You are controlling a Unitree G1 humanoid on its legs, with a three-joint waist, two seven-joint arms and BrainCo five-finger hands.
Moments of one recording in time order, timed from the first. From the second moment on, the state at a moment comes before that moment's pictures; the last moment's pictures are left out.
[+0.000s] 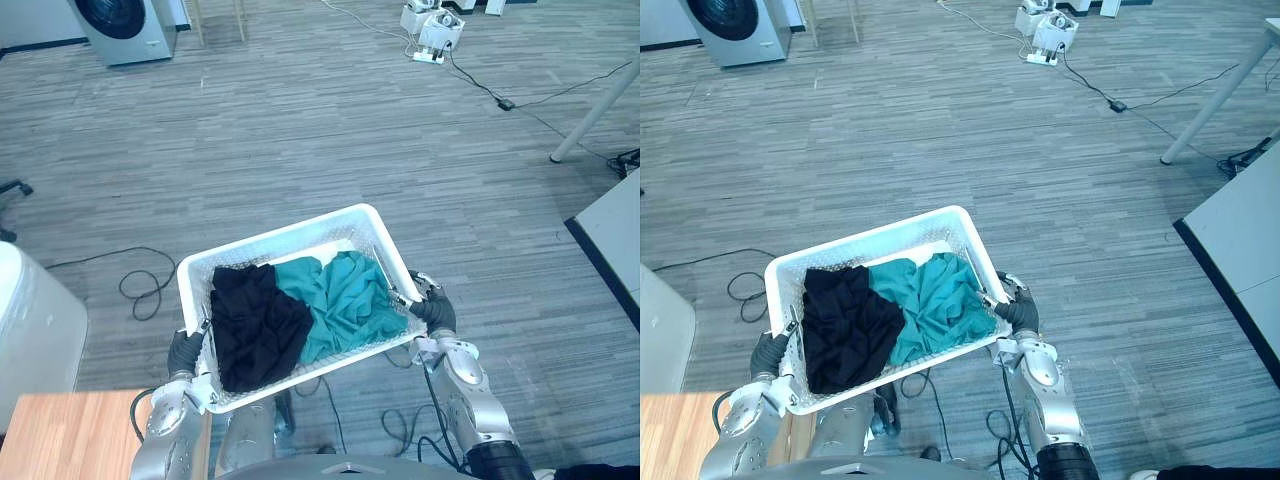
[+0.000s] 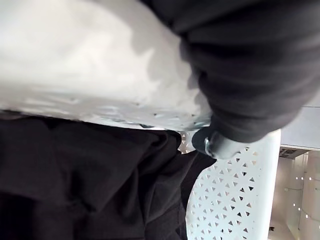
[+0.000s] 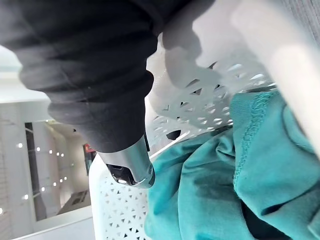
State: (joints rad) left arm 0.31 0.09 -0.02 0.02 -0.42 0.00 0.17; right arm 0.06 -0.24 0.04 0.11 0.37 -0.04 -0.07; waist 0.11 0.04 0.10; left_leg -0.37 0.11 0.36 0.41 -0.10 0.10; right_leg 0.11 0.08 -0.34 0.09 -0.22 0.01
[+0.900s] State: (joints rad) left arm 0.27 0.03 0.05 -0.01 -0.29 0.00 0.21; right arm 0.16 -0.09 -0.15 -0.02 0.36 -0.07 -0.10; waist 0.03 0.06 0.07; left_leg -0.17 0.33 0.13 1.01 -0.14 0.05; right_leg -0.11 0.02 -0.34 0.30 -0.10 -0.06
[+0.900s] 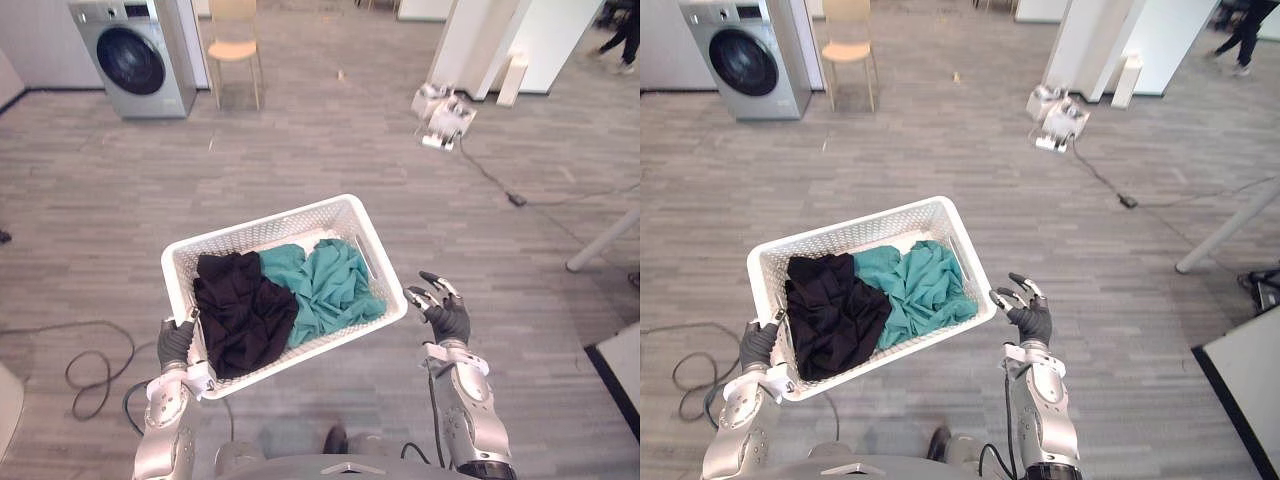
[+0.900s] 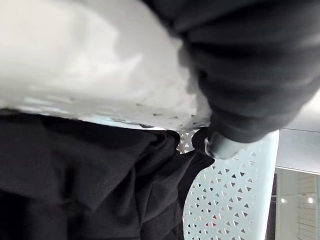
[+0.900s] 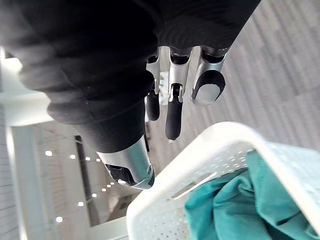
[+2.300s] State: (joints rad) left arm 0.25 0.08 0.14 -0.38 -0.28 0.00 0.21; right arm 0.10 -0.02 -0.36 -0.02 0.35 -0.07 -0.15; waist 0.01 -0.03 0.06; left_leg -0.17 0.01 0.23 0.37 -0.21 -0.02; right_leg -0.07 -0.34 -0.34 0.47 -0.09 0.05
